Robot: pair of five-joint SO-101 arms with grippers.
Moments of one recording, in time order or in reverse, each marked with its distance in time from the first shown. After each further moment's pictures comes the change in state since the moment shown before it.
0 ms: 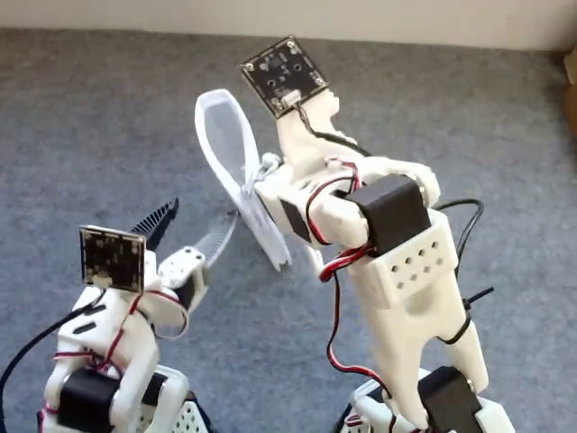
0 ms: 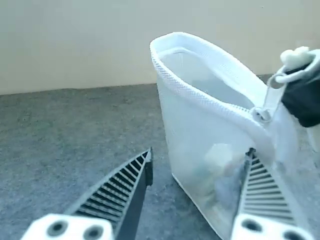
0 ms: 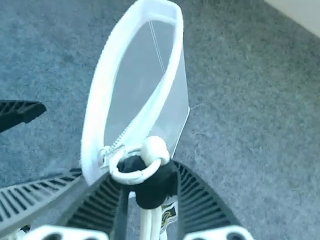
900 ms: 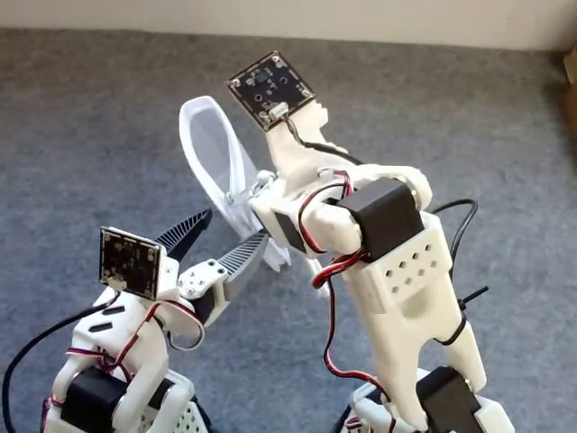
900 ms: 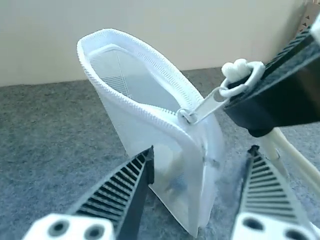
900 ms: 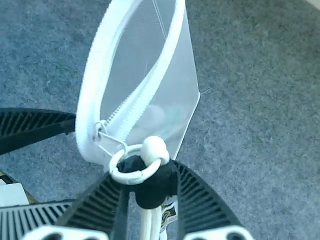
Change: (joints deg) left arm 8.8 -0.4 1.6 -1.3 4.4; right arm -2.3 0.0 0.0 3.9 0.1
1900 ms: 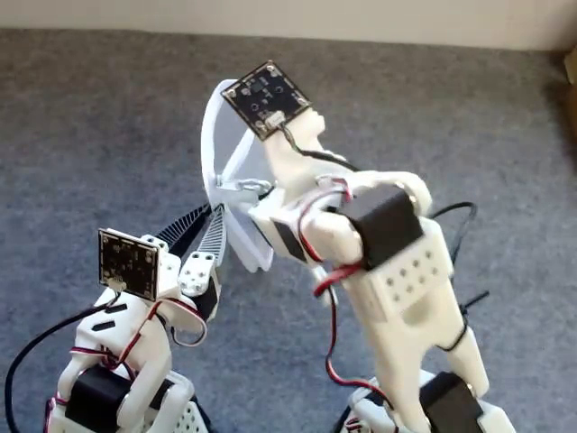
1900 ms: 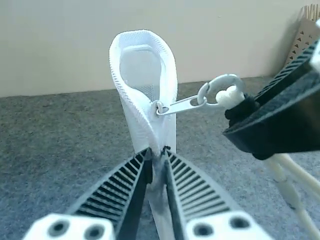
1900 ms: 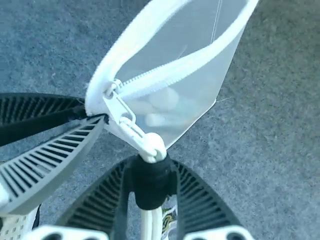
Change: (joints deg) left arm -3.2 0.0 1.8 -4.5 0.6; right arm -0.4 -3.0 1.6 0.4 0.2
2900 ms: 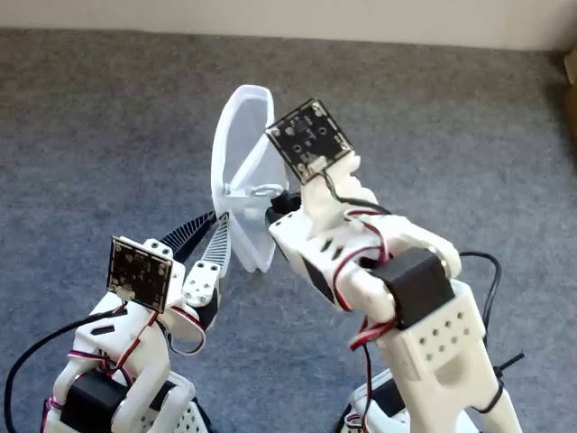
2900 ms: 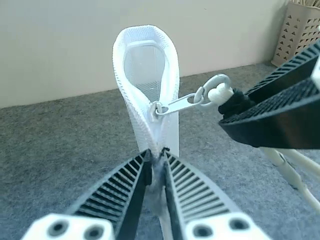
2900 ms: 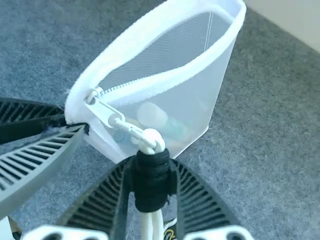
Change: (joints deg) left arm 2.5 0.0 -1.8 4.3 -4.8; right arm 3.1 -21.3 30.6 -20.0 0.0
